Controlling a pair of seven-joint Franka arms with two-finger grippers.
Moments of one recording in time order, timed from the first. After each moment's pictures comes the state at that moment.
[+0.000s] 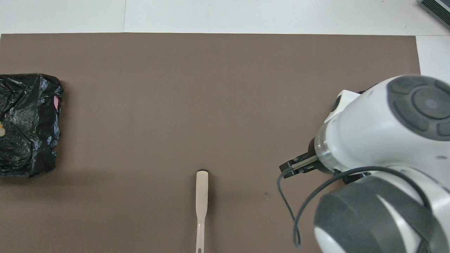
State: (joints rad) left arm 0.38 0.16 0.03 -1.56 0.69 1.84 1.34; right arm 0.22 -0.05 0.13 -1.64 0.01 1.47 0.00
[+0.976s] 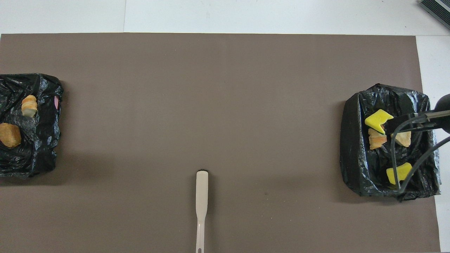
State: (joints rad) left arm 0.28 0.17 0.03 -1.56 0.95 1.96 1.61; right arm -0.04 -0.06 0.05 -1.60 -0.04 1.51 -0.04
